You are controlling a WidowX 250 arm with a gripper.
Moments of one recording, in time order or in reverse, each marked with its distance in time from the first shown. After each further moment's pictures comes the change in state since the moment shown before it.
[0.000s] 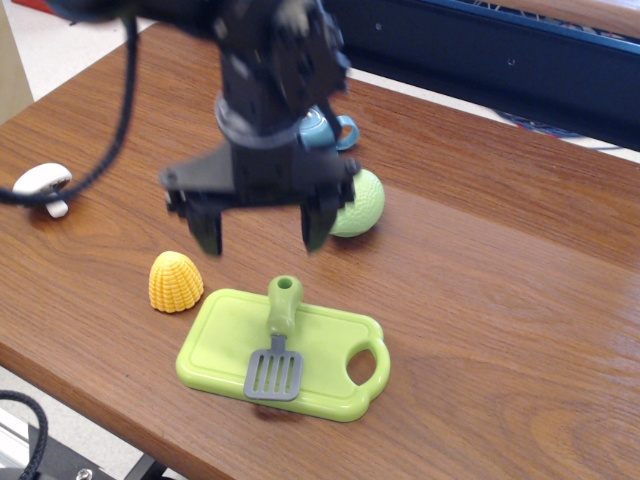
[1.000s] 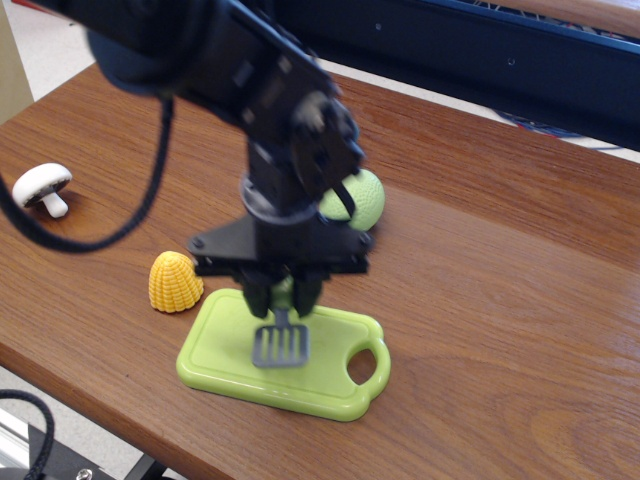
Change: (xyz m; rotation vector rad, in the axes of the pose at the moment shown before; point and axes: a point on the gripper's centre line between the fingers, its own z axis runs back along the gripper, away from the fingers) arm -0.033 -0.012 -0.048 0.005 0.062 -0.063
